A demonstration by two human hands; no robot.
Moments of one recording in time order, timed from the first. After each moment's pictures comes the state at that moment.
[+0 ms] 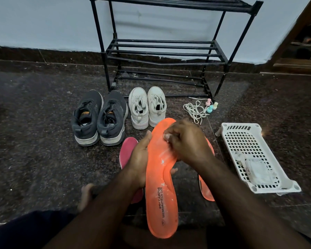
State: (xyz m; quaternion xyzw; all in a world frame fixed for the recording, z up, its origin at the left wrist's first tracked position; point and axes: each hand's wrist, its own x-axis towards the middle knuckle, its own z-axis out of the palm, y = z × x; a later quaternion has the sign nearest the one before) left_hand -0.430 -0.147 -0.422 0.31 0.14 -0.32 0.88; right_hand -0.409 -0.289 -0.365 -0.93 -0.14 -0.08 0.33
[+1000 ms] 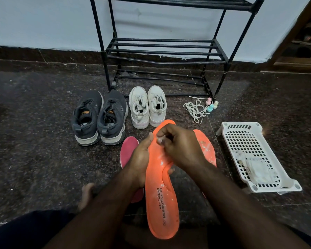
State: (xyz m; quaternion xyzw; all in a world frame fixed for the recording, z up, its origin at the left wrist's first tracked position) left_hand -0.430 -0.149 -0.420 0.31 0.13 -0.32 0.89; right_hand -0.421 -0.272 -0.371 -0.90 -0.12 -0.04 0.41
